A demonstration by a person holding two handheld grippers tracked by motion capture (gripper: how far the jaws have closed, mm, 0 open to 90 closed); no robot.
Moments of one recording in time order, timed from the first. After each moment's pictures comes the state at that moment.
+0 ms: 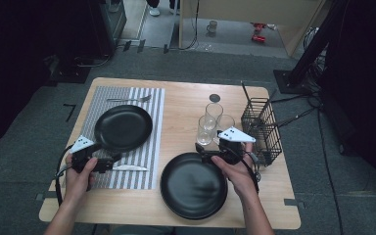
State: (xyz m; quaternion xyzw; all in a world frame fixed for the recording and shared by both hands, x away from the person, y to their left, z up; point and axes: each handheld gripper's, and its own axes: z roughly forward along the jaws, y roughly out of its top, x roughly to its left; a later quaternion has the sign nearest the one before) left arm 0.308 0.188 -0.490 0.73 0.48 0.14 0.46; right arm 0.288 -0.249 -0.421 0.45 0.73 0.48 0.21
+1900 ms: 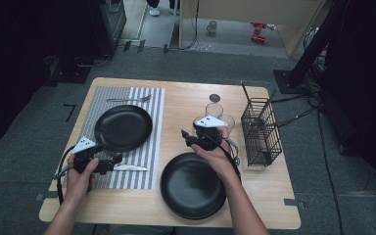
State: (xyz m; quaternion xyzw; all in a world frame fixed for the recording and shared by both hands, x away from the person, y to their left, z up) left arm 0.309 0.188 -0.496 0.74 0.47 0.13 0.46; right arm 0.341 -0.199 -0.441 0.44 0.75 0.45 0.20
